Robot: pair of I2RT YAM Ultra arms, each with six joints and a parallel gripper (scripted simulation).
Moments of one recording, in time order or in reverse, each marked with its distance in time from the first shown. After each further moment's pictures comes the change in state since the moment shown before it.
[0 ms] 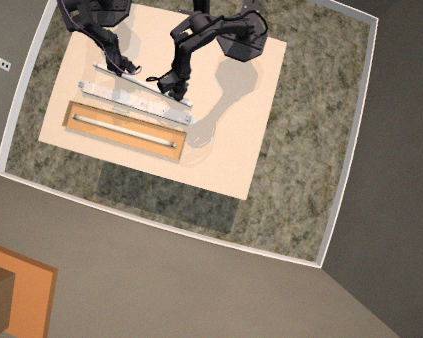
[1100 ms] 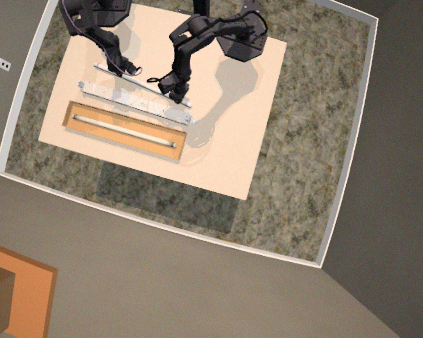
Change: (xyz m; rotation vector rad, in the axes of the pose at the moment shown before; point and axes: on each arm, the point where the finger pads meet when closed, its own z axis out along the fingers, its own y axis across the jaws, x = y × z) left arm 0.002 -0.005 0.011 0.006 0.008 0.006; right arm 0.002 0.004 0.011 -0.001 0.009 0.001
